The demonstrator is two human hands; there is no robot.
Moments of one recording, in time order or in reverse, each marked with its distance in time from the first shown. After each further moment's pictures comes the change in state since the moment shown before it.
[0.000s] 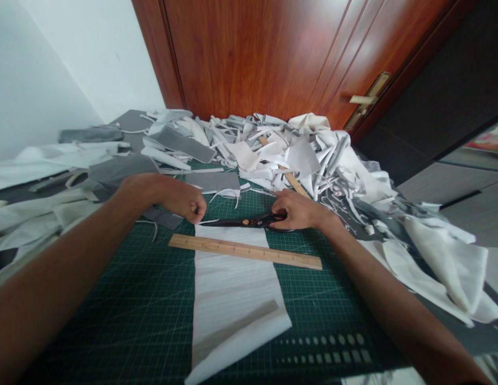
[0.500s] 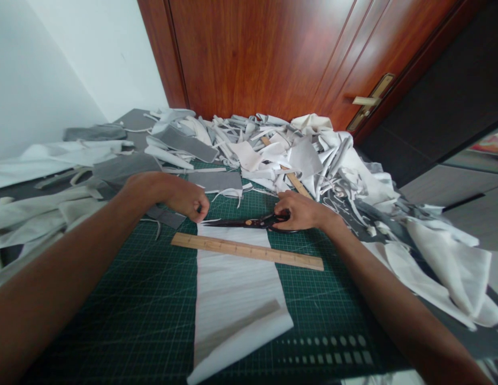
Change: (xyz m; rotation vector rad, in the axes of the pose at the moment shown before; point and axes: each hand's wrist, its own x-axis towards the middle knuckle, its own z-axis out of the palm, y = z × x) left_hand 0.001 0.000 -0.002 0.000 -0.017 -0.022; right_hand -0.003 0.003 0.002 0.031 0.010 0.009
